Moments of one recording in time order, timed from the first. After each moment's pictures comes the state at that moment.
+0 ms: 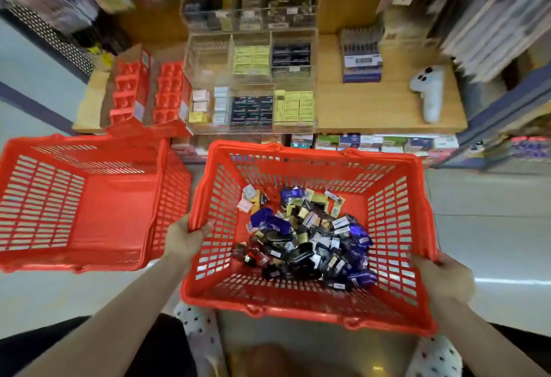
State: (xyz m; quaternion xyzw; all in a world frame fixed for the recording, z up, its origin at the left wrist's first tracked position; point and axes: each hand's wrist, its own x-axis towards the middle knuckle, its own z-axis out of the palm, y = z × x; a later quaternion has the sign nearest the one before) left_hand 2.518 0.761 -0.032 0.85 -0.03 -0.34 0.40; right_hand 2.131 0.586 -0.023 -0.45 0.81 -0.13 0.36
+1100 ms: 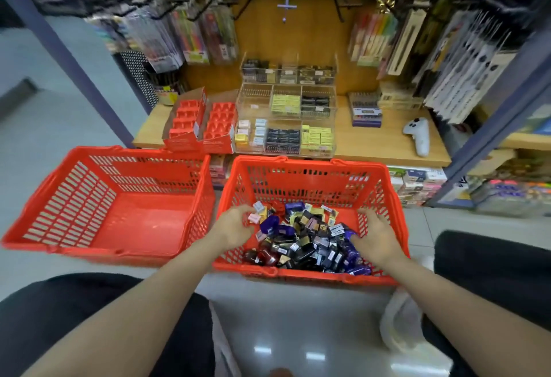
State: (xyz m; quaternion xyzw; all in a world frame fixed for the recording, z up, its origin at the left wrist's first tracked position) left_hand 2.505 0.773 0.019 0.84 -0.42 -0.30 0.18; right_hand 2.237 0.629 0.021 -0.77 0.54 -0.03 0.33
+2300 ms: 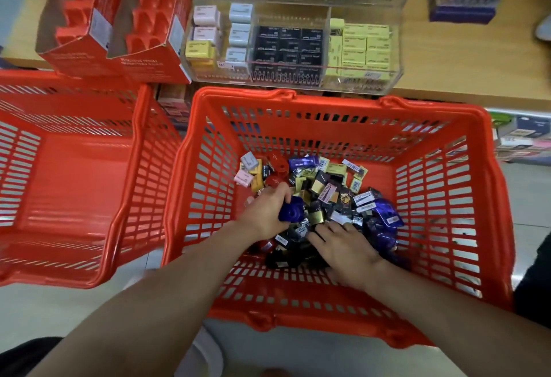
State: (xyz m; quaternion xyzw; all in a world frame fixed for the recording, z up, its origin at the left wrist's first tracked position) left_hand 2.508 0.669 -0.180 0.76 -0.50 -0.41 0.08; right_hand 2.313 0.606 -0.171 -0.95 0.12 0.29 0.09
